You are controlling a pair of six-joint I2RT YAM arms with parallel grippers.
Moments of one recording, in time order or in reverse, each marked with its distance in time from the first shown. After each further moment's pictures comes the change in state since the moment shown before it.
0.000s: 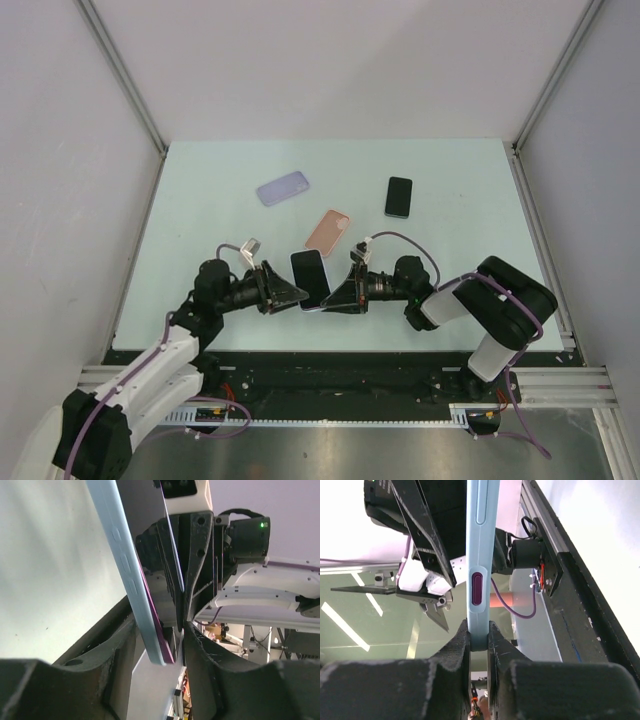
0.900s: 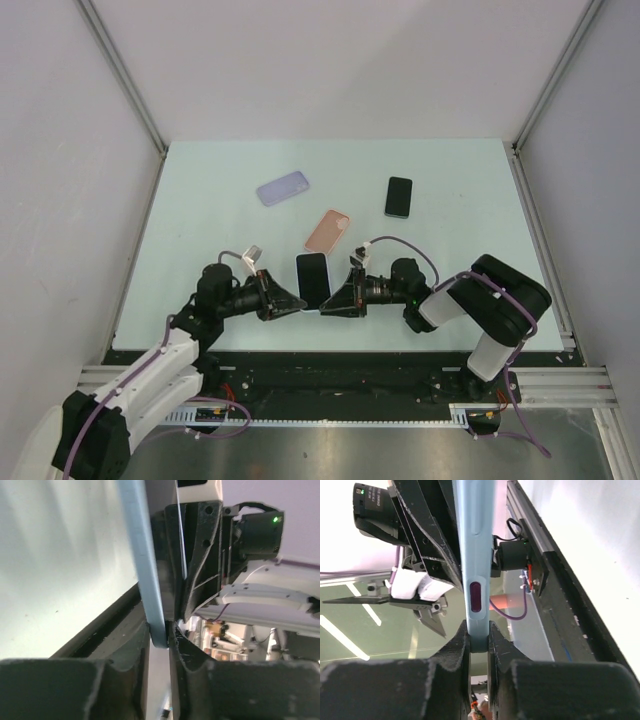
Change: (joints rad) left arm -0.015 -0.015 -0.040 -0.039 0.001 -0.021; right arm 0.008 0.034 -0.006 -0.037 0.039 -0.020
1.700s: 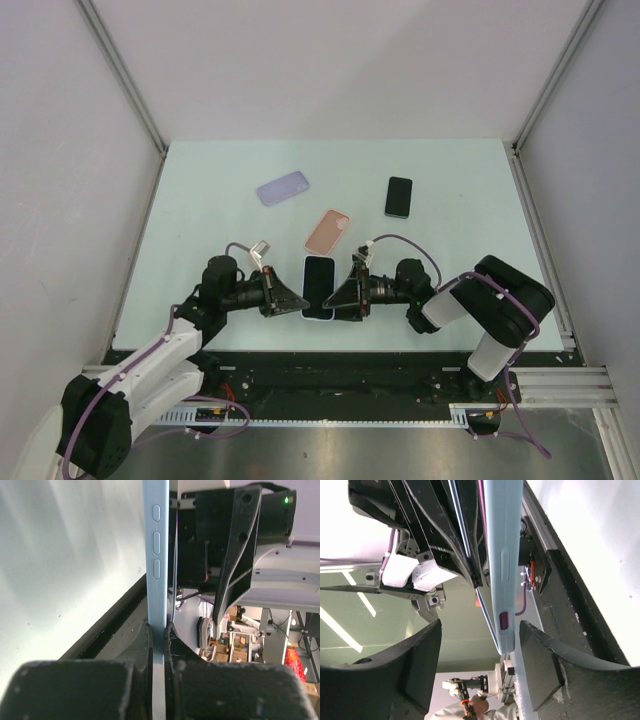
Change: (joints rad) left arm -0.013 0.082 0.074 -0.037 0.035 0.138; right arm -0.005 -0.013 -0.024 0.050 -0.031 -0.017
